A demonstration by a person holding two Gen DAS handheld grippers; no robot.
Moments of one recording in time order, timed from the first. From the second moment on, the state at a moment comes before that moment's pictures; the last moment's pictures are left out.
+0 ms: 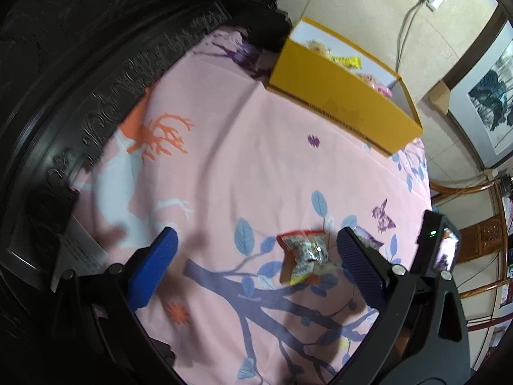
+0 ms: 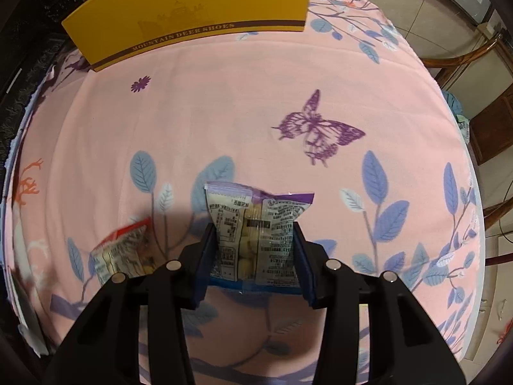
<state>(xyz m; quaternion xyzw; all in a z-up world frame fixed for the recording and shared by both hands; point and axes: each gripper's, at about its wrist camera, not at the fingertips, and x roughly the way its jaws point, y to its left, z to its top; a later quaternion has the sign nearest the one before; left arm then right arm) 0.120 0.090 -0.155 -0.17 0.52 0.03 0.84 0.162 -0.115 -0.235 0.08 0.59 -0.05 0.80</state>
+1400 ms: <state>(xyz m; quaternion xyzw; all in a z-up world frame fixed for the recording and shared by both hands) 0.166 -0.034 -0.266 -0.08 0.60 0.09 0.79 0.152 -0.206 -0.214 0.11 0.57 0.03 0.81</state>
